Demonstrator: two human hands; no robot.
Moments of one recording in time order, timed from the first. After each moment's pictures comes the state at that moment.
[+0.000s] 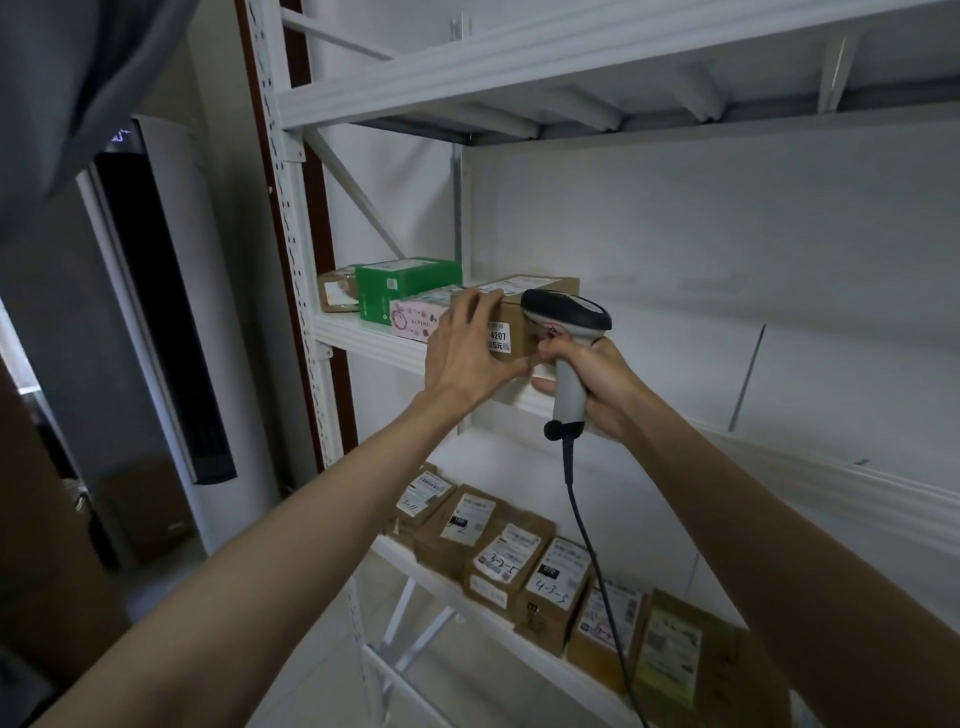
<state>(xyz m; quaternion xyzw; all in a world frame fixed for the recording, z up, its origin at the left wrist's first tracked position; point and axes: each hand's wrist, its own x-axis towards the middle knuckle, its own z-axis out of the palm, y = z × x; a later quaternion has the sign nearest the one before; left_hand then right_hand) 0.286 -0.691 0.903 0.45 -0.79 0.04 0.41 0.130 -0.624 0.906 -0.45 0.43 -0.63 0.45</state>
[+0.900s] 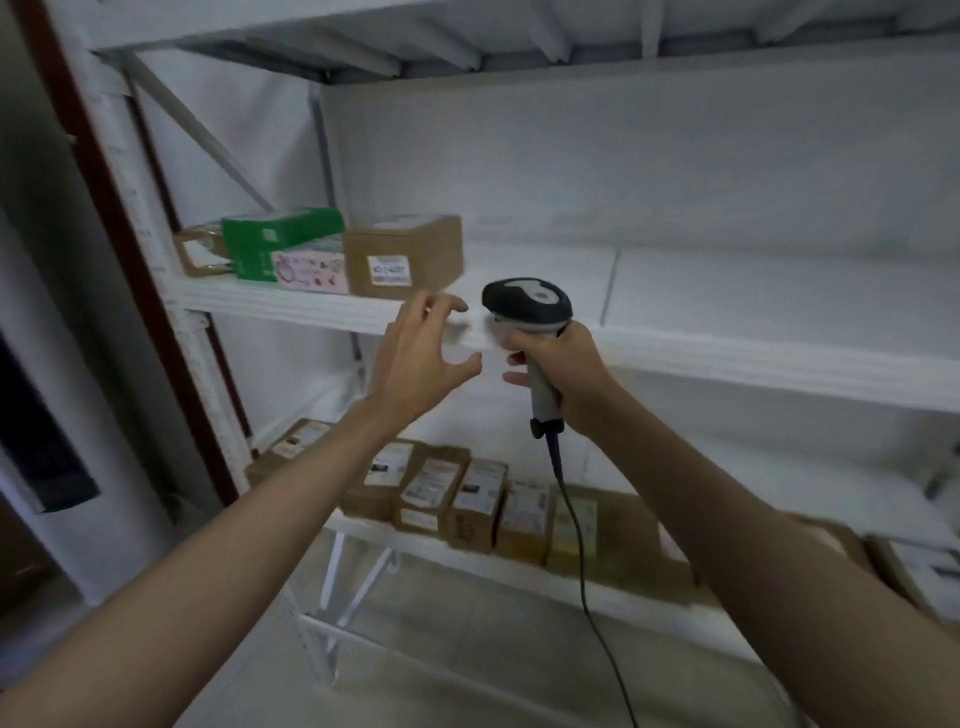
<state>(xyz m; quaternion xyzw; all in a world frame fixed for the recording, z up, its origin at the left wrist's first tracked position) 0.287 -0.602 0.861 0.31 -0.86 -0.03 0.41 0.141 -0.494 0.876 -0.40 0.55 -0.66 0.32</state>
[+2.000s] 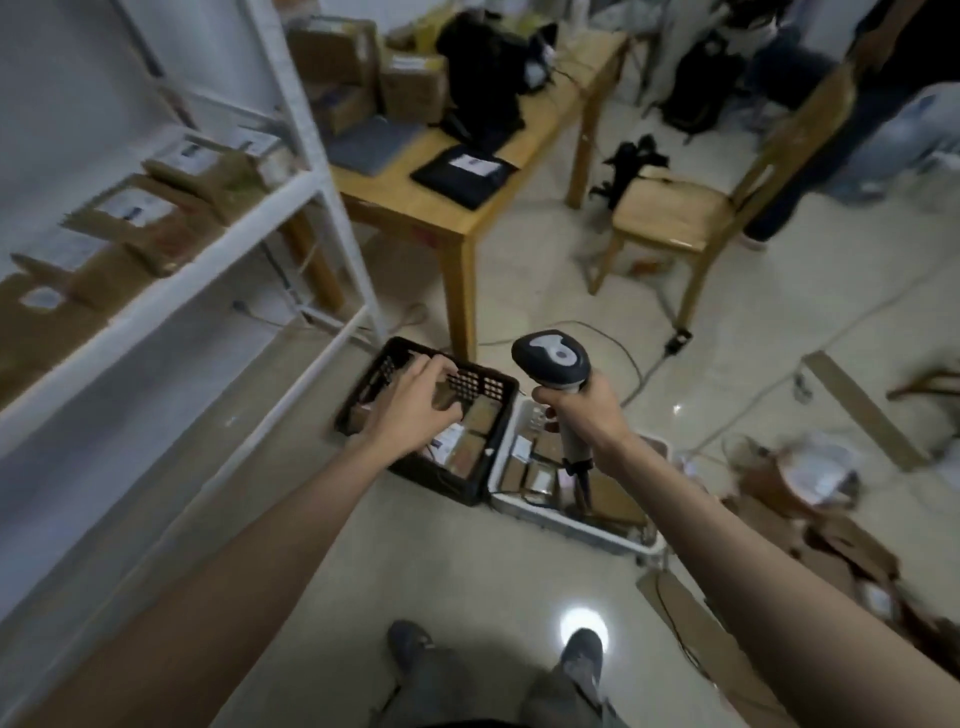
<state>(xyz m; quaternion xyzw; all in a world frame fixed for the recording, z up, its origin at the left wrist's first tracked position) 0.321 -0.041 0.541 -0.25 -0.93 -0.27 -0.10 0.418 0.173 0.566 0.28 0.71 -0.65 -0.01</state>
